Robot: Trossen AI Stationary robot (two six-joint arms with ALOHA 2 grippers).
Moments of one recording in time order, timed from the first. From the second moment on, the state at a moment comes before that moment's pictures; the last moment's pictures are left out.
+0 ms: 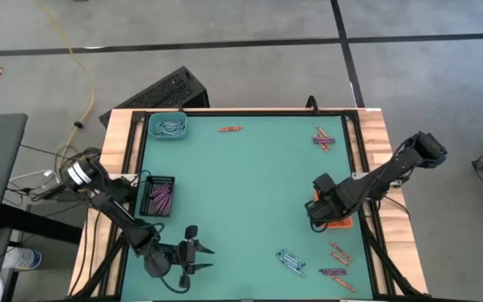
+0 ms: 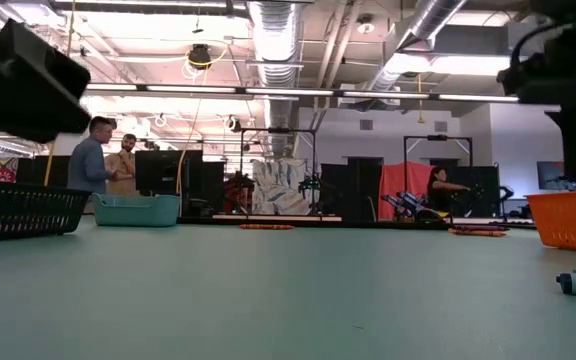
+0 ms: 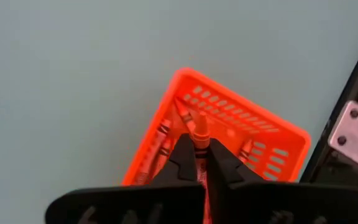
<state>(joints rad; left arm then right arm) -0.85 1.73 0.65 0.66 -0.69 -0.36 0.48 1.37 0.89 -1.27 0.32 1.54</state>
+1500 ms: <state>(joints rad) -0.87 1.80 0.83 0.71 -0.64 -0.22 0.99 1.81 1.19 -0.52 0.40 1.15</state>
